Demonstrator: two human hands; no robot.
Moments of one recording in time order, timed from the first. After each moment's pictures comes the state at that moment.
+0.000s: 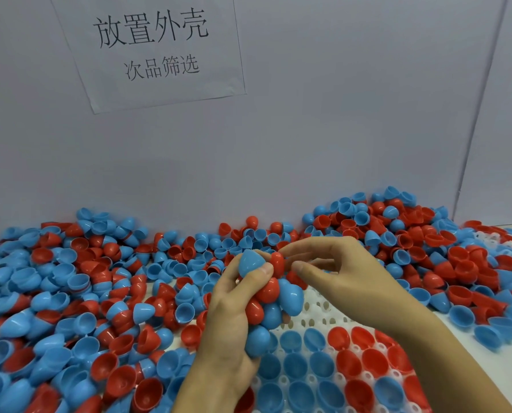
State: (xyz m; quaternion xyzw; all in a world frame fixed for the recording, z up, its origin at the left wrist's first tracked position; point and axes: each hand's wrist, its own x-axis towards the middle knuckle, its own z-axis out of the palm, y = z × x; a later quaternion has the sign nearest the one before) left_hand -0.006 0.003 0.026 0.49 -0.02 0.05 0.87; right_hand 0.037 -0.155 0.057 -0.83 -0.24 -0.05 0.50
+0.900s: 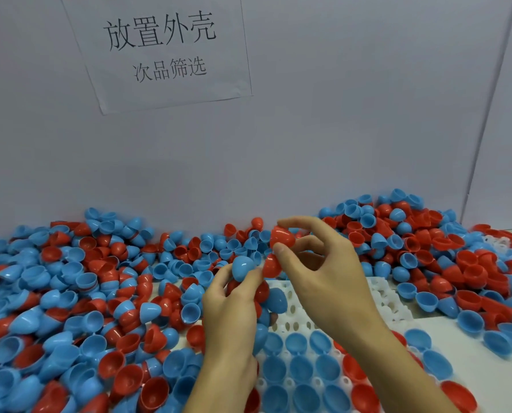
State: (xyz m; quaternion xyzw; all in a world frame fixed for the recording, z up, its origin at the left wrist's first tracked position) left_hand 0.011 0.002 0.014 0.57 0.15 0.17 0.79; right_hand 0.025 -0.108 0.052 -0.72 -0.20 -0.18 0.64
